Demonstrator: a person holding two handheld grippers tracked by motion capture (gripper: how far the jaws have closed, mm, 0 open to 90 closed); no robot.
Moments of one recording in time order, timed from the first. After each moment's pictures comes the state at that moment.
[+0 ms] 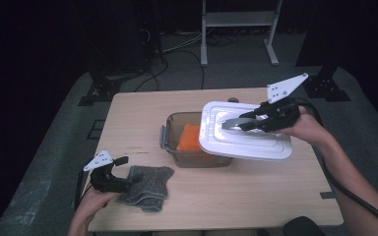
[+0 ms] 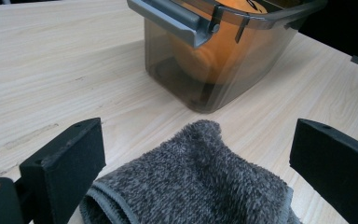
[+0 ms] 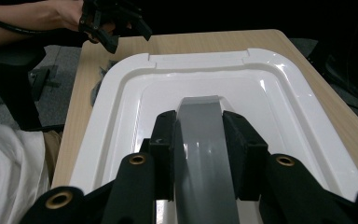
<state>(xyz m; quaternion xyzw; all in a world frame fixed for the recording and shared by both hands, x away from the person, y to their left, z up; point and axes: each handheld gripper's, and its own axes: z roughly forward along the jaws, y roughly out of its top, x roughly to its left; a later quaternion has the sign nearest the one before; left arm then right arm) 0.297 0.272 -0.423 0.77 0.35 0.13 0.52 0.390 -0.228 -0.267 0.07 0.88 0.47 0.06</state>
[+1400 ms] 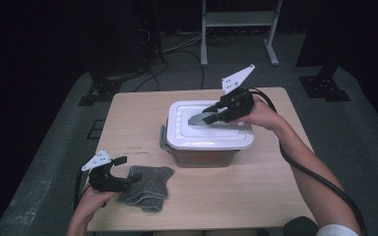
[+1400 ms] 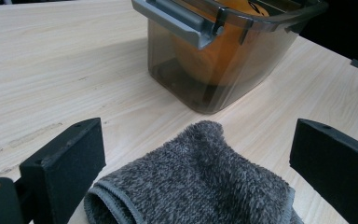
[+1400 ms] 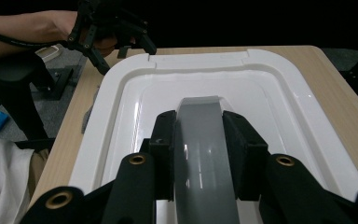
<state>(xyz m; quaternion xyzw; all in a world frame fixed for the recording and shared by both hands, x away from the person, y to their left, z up) 0.297 0.278 -0.423 0.77 0.36 0.13 0.52 0.445 -0.138 -0.283 0.03 0.88 0.47 0.01</state>
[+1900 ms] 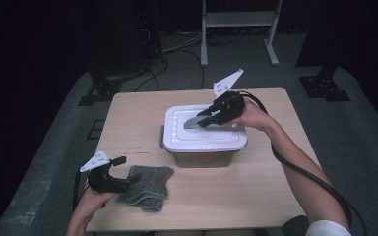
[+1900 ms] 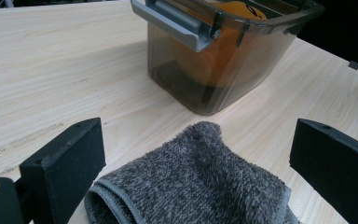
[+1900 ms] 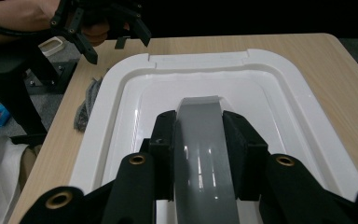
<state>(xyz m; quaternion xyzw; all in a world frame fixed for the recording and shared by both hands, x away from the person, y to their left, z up) 0.293 0.279 -0.421 0.76 0.36 0.13 0.52 0.459 -0.122 -0.305 0.02 0.89 0.45 -0.01</state>
